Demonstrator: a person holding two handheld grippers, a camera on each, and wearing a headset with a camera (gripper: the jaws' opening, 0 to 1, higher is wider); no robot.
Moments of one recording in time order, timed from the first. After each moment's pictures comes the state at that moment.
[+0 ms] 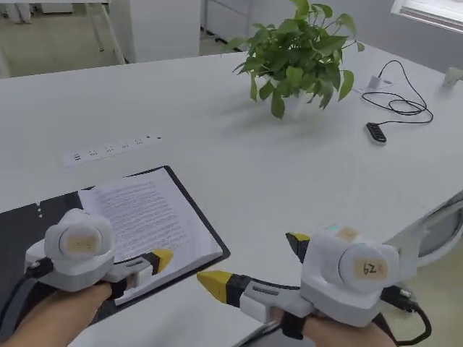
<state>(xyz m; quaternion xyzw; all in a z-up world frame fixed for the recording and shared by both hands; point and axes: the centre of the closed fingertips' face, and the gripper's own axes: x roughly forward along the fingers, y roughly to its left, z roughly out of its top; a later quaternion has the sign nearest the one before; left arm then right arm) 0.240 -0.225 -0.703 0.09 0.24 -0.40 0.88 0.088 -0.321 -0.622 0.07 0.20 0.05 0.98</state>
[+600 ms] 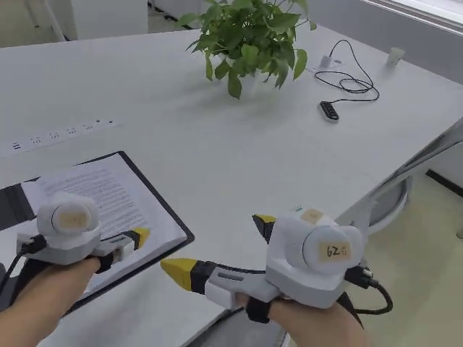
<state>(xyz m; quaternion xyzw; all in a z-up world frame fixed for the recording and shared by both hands) 0.262 -0.264 -0.741 0.09 0.25 -0.41 0.87 0.085 -0.321 -0.622 0.07 0.20 0.03 0.98</state>
